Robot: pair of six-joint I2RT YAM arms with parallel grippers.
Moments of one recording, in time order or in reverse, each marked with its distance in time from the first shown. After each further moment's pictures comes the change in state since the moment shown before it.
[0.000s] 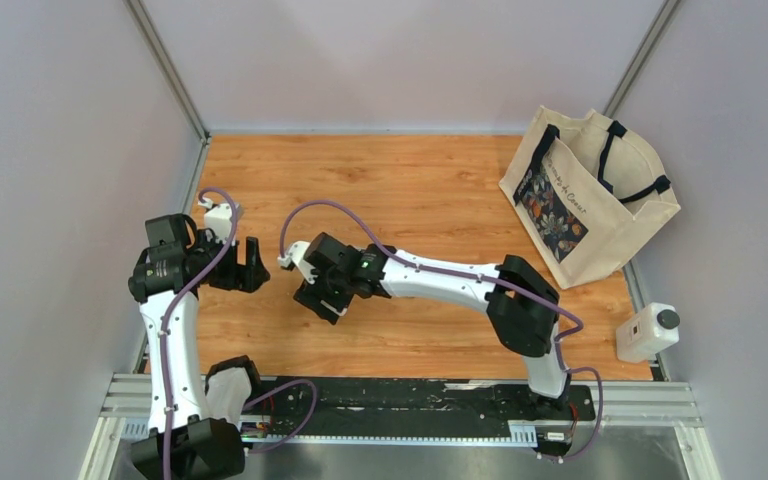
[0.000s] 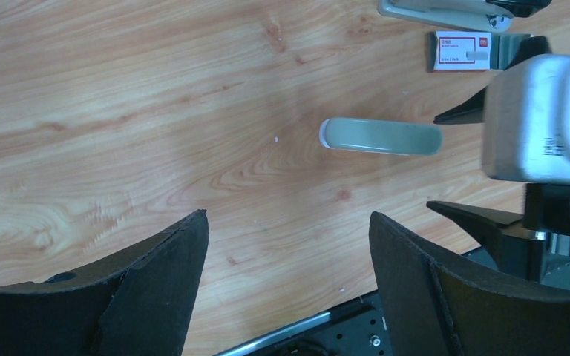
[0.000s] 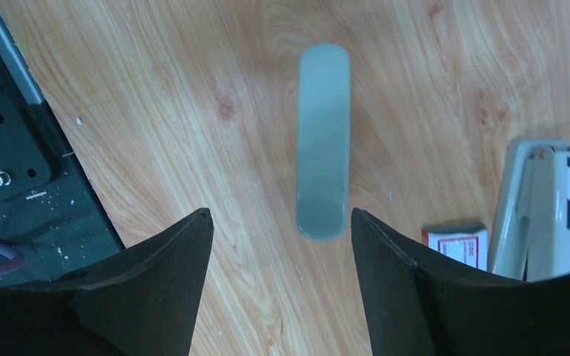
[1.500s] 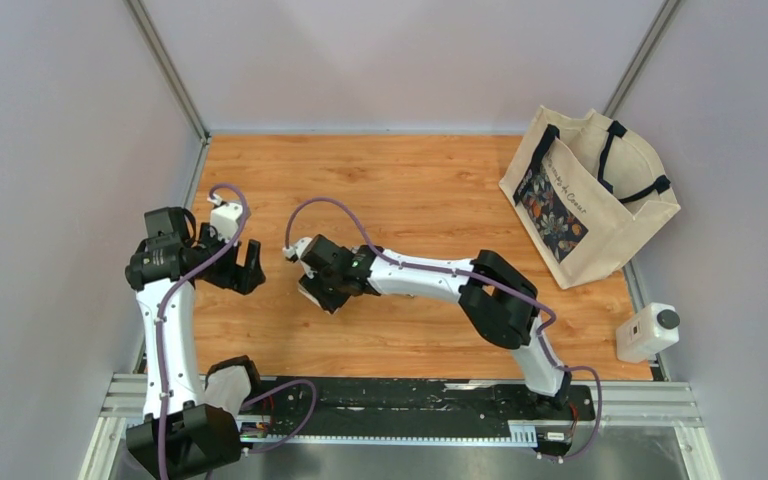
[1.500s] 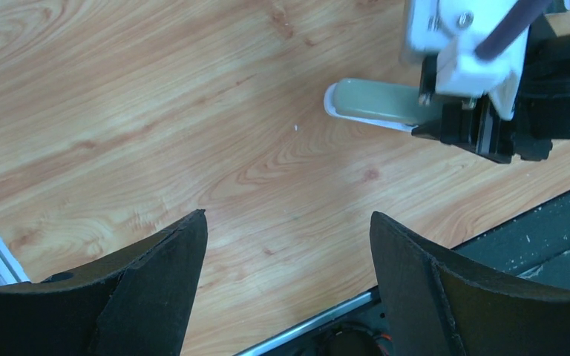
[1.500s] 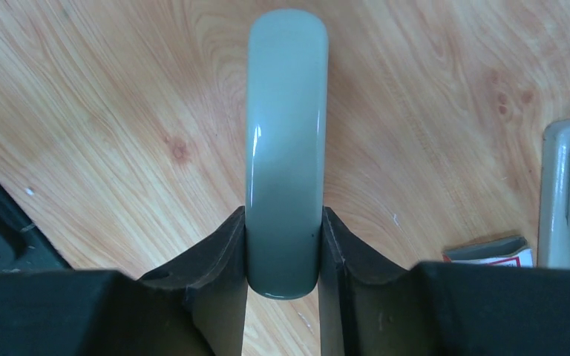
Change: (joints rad) left arm 0.000 0.064 0.055 -0.059 -0.013 0.192; right arm -0.027 0.159 0.071 0.016 0.038 0.140
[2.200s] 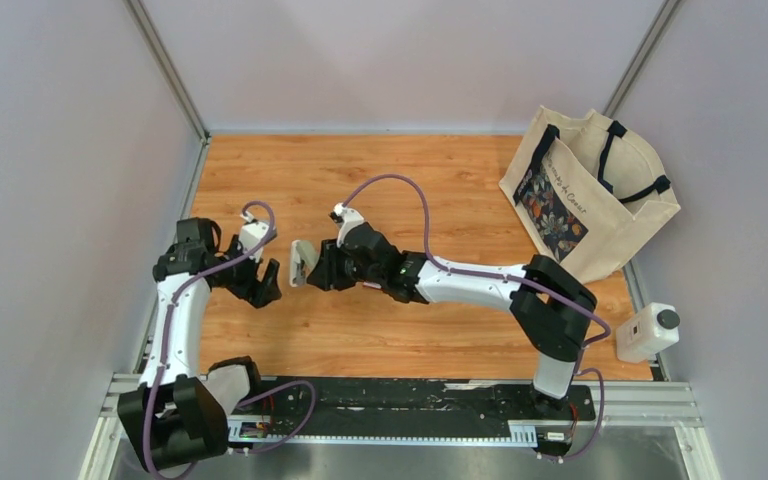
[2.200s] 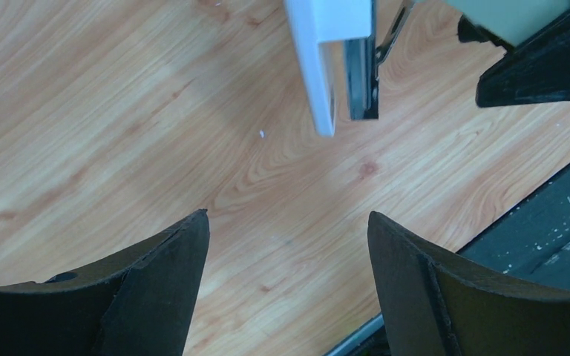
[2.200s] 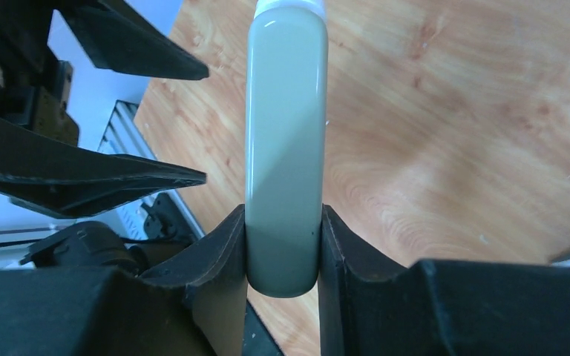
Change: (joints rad) left arm -0.068 0.076 -0.183 0.113 0.066 0.152; right arm -0.064 -0.308 -0.405 0.621 -0.042 0.573
